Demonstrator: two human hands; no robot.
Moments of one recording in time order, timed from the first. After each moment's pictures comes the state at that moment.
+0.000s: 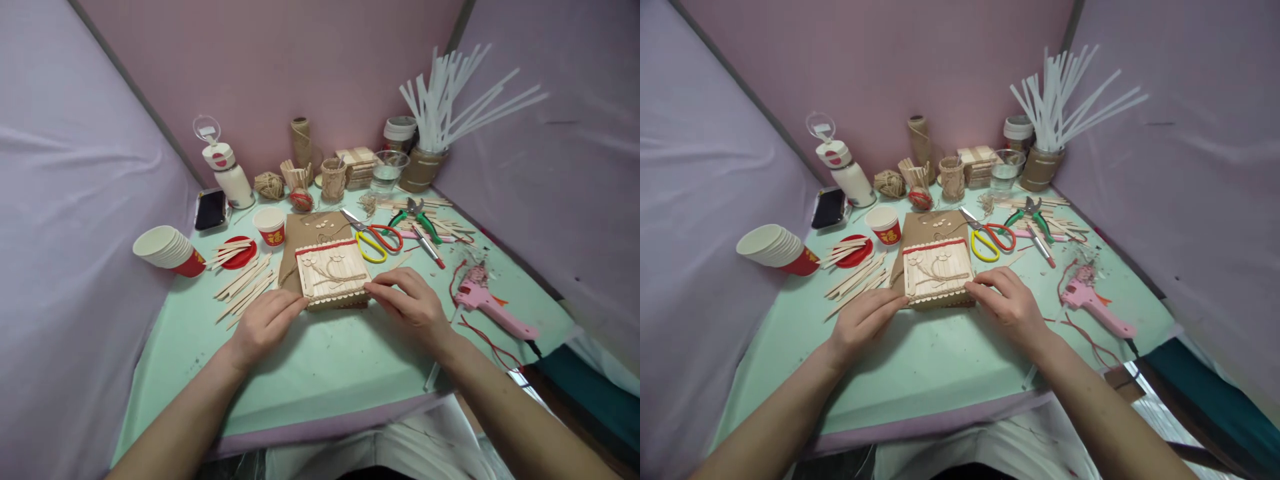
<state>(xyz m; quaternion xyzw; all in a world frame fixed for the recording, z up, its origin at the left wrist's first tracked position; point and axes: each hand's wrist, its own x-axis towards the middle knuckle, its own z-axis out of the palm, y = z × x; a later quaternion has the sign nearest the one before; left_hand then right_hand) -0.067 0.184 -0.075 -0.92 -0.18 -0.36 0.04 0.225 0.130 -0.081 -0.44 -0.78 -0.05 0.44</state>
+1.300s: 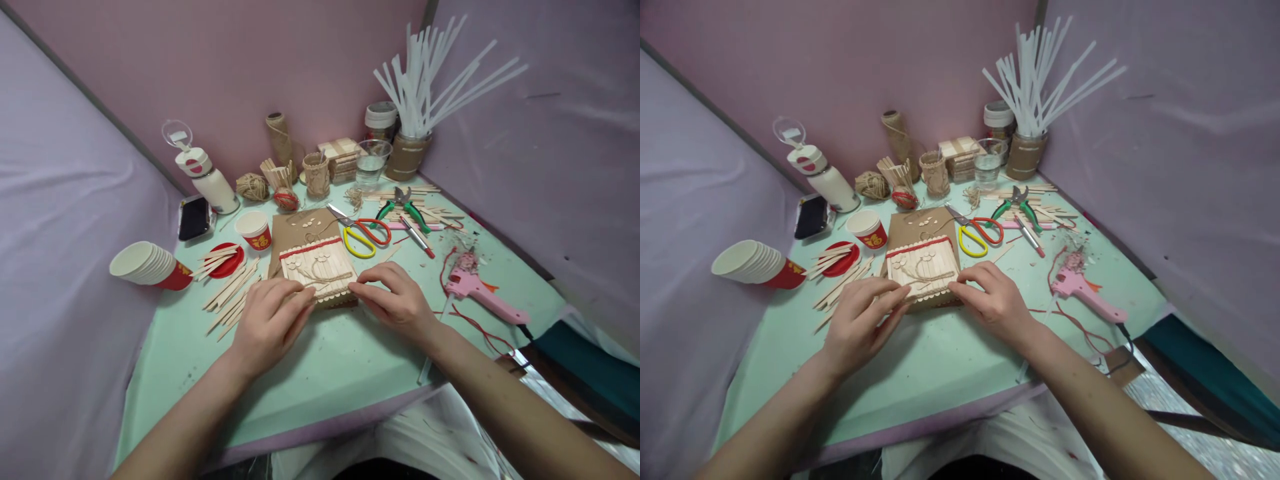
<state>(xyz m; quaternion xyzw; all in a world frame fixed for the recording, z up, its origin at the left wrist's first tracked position) -0.028 0.179 -0.041 -0.92 -0.24 -0.31 0.06 0.228 0.134 -0.085 -0.42 -0.79 -0.06 0.44</state>
